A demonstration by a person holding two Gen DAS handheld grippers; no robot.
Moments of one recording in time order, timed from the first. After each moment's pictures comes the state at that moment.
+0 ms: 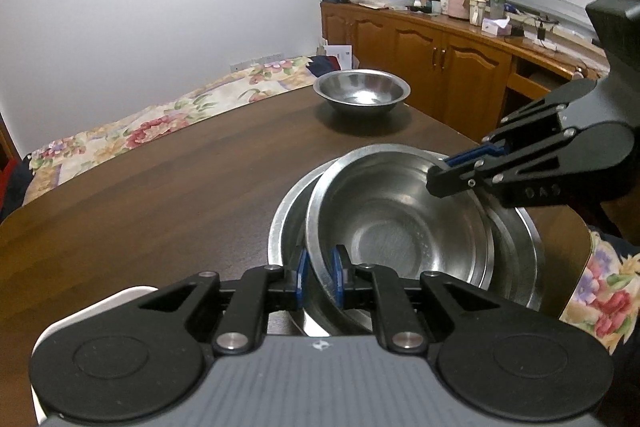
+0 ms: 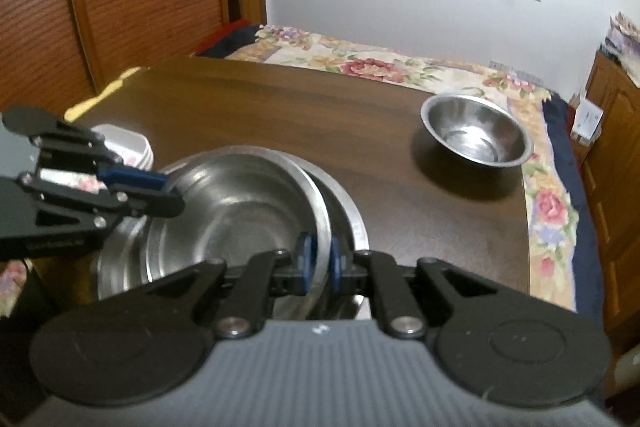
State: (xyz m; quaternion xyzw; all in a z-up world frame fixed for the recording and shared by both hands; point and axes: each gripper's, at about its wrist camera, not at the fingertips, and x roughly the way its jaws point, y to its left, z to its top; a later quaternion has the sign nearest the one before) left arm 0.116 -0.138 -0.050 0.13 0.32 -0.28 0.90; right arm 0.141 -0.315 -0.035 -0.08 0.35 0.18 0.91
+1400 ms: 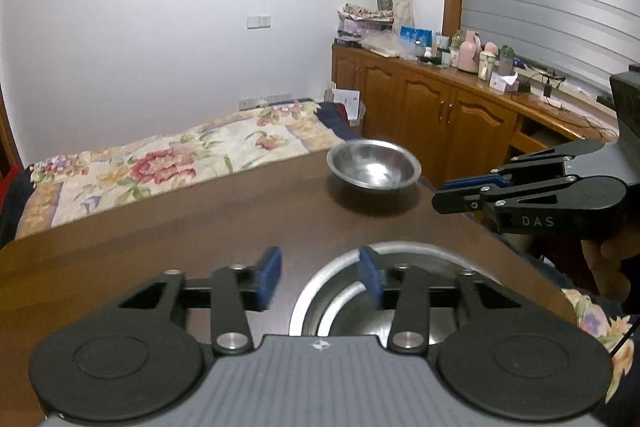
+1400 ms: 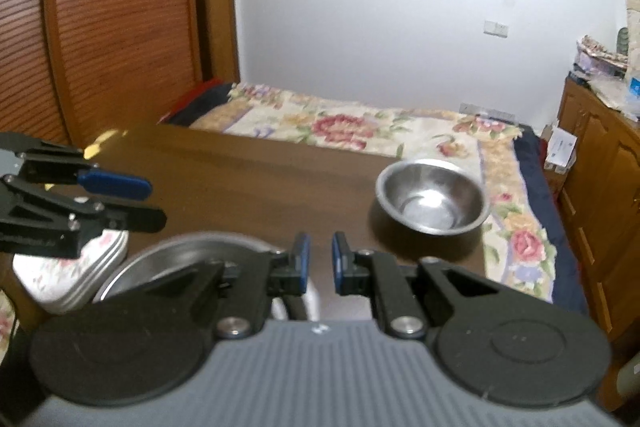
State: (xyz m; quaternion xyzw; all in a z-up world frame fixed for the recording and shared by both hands) left arm 0.143 -0.146 -0.005 0.08 0.27 -0.28 0.92; right arm 0.153 -0.340 -0.004 -0.04 0.27 0.15 0.95
